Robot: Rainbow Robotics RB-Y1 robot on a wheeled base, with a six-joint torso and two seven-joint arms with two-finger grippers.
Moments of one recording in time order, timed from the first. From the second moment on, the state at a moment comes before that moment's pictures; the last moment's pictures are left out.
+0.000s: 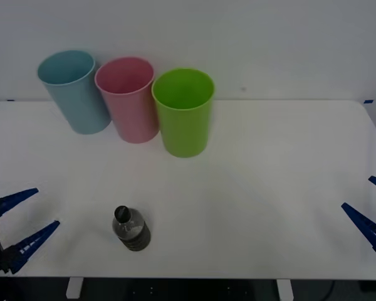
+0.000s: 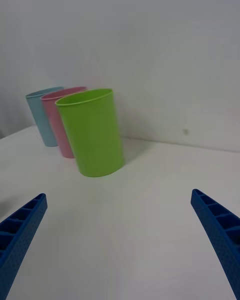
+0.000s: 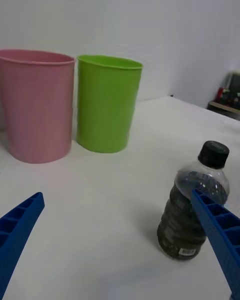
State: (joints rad) right arm 0.35 -0.40 -0.52 -1.66 0.96 -1.22 0.00; left arm 0.28 0.53 0.41 -1.46 -0.94 -1.30 -0.13
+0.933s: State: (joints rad) right arm 0.35 -0.40 -0.52 -1.66 0.96 -1.22 0.00; left arm 0.10 0.63 0.16 -1.14 -0.98 -1.43 -0.44
